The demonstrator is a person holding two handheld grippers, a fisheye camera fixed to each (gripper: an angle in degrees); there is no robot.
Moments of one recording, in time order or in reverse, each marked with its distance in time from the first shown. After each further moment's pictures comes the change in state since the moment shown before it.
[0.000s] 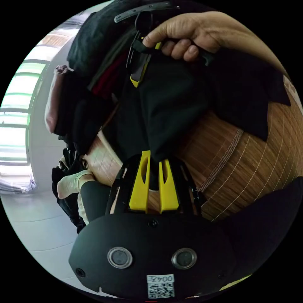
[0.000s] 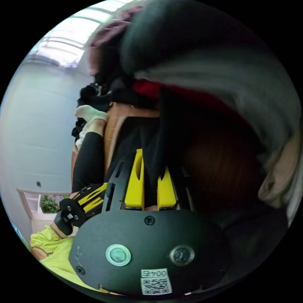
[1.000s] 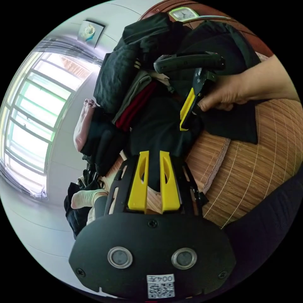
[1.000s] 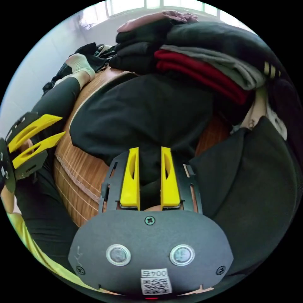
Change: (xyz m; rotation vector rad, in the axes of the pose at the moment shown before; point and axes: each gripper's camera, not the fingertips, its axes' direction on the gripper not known) left arm -0.020 0.032 -0.005 0.382 -0.138 -0.076; right arm -0.038 0.141 0.054 0.056 0.495 -0.254
